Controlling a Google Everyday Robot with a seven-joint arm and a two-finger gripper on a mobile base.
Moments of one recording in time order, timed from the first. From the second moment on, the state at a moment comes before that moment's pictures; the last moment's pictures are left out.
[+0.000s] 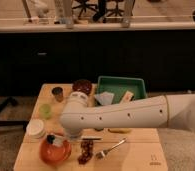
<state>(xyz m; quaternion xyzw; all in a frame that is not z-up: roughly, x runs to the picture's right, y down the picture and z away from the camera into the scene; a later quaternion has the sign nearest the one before) -0.126 0.229 0.674 -0.32 -0.11 -0.03 0.94</state>
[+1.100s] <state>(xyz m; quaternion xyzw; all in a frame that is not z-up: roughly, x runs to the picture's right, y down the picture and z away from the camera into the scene) -0.214 0.266 0.686 -0.36 -0.09 -0.09 0.92</state>
